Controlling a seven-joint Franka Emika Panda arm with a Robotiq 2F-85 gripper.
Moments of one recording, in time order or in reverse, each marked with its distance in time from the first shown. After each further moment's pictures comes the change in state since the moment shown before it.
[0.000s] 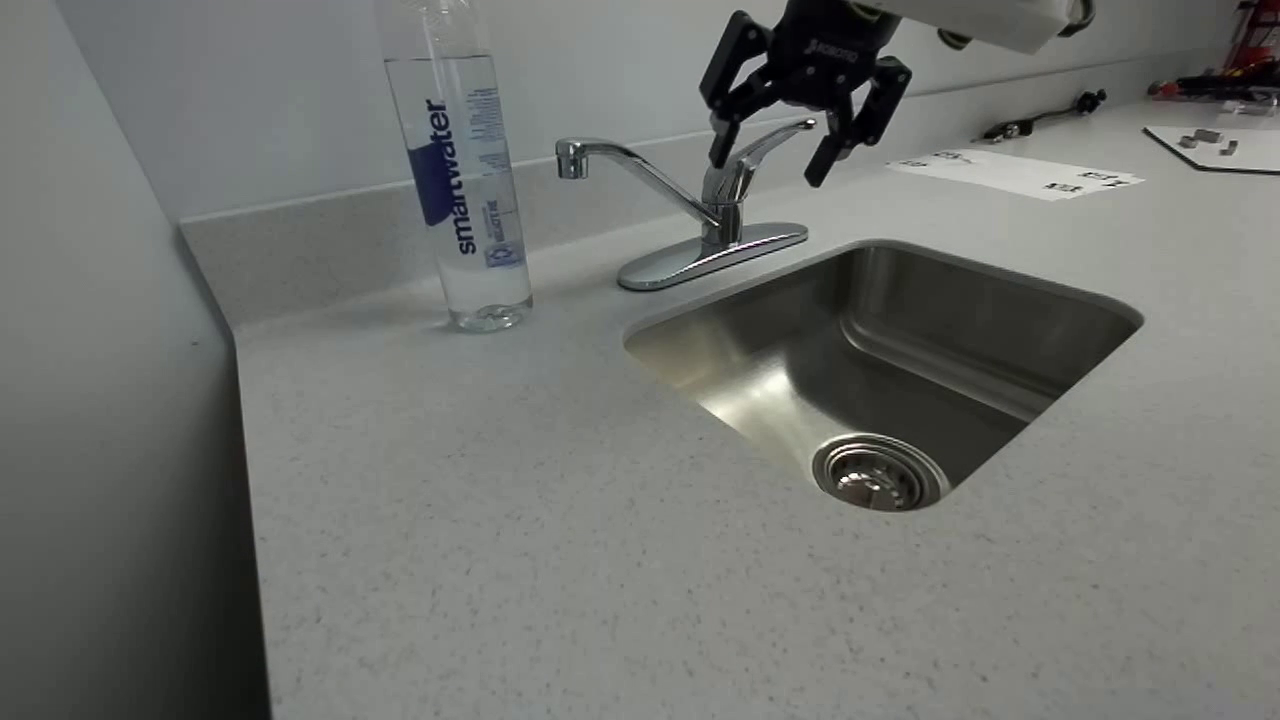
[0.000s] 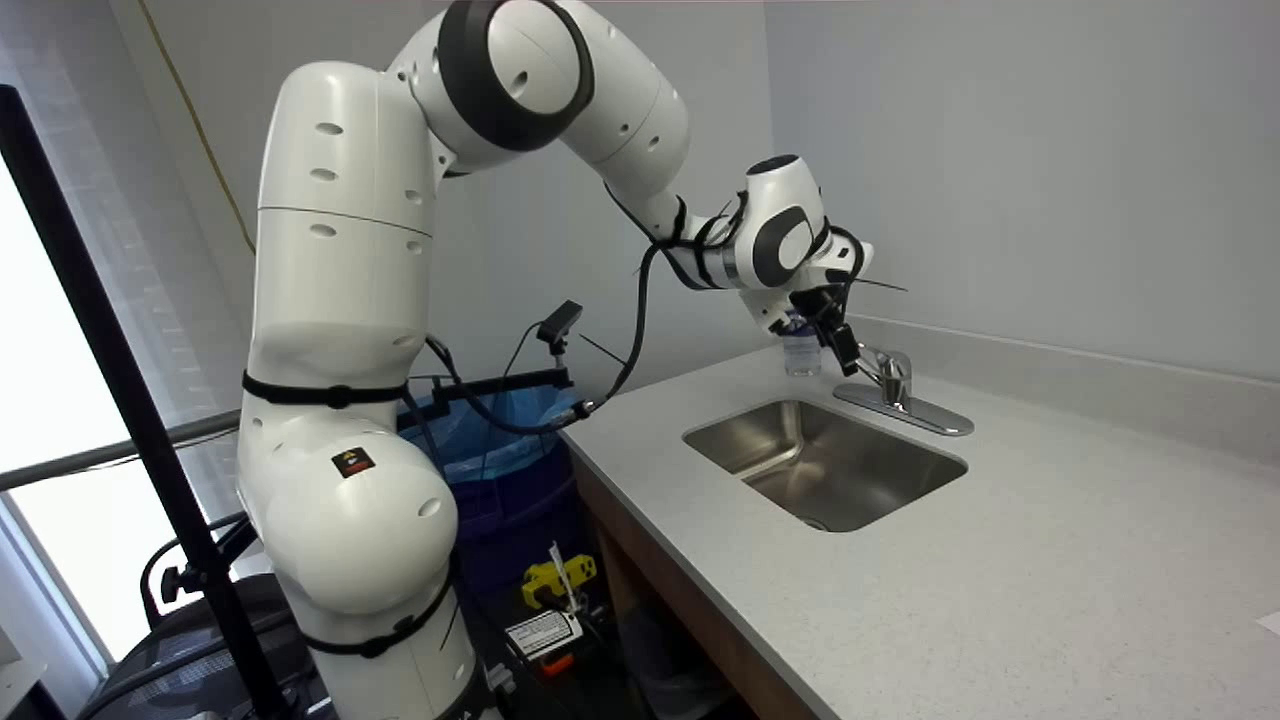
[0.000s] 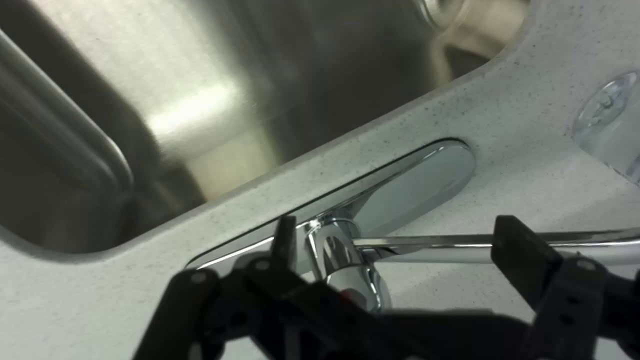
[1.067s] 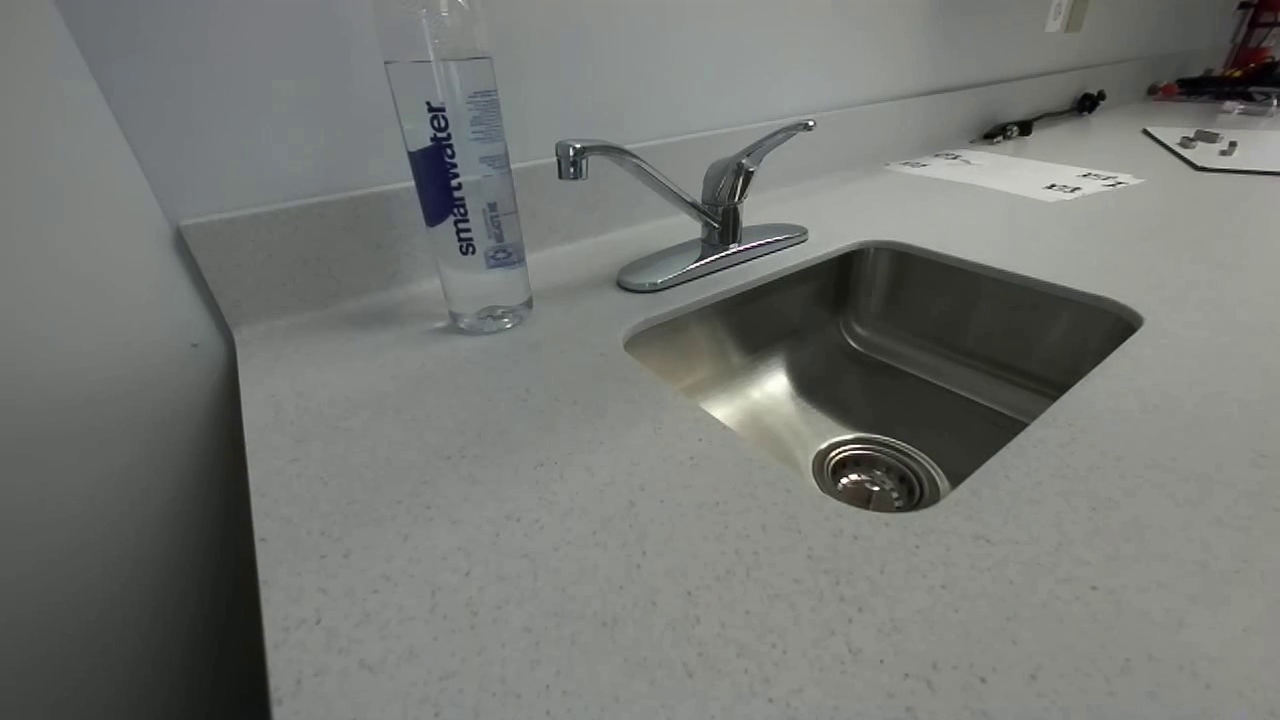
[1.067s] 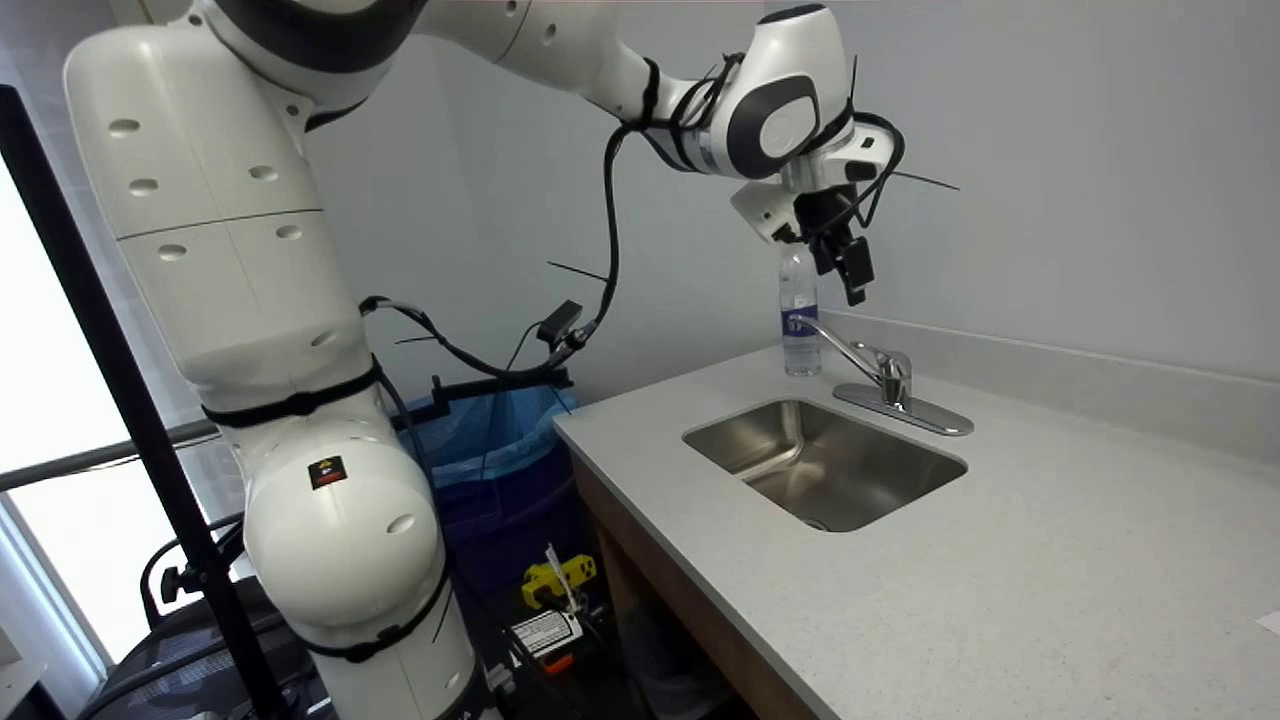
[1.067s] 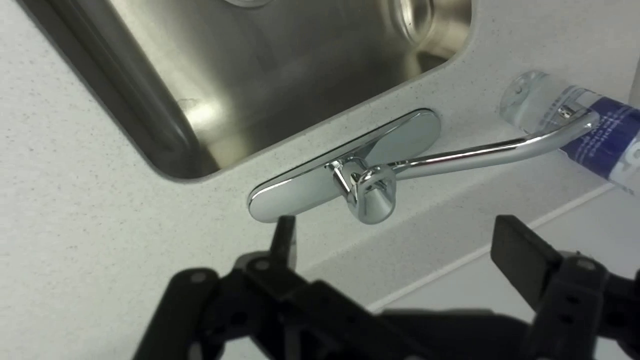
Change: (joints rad) arm -0.152 -0.370 0.032 -0.118 0.229 -0.278 -0.323
